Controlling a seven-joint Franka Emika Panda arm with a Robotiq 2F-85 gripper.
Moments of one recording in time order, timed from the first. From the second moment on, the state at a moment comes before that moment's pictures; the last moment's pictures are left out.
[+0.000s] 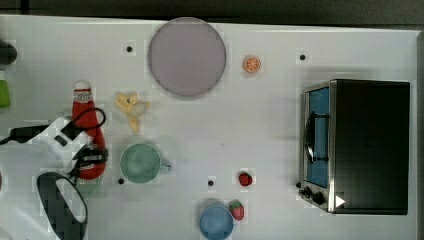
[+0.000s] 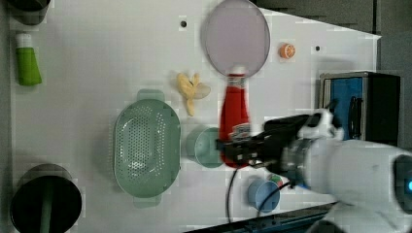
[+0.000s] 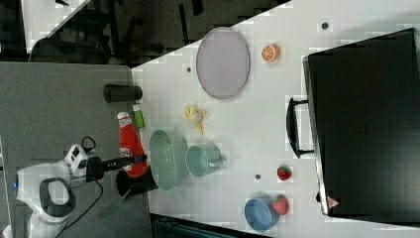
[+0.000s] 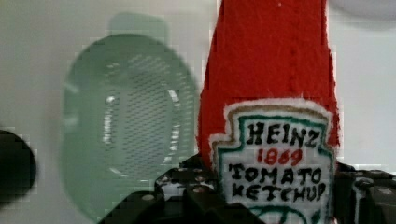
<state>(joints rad) -0.07 -0.03 0.69 -2.19 0.04 0.63 -0.29</state>
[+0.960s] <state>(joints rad) 0.01 0.48 0.77 -2.22 -0.07 1.05 0.04</state>
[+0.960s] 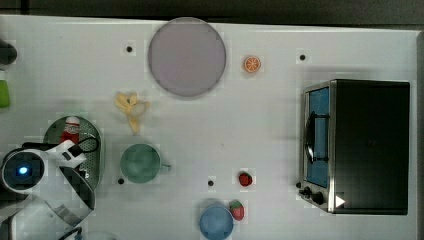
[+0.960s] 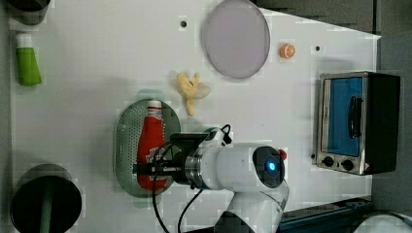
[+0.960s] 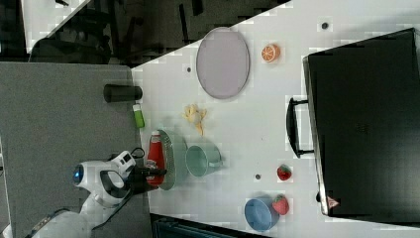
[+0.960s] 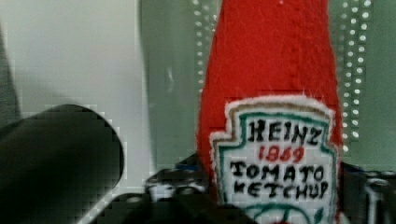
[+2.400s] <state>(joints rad) -0.22 0.00 0.59 -1.75 0.13 0.20 0.18</state>
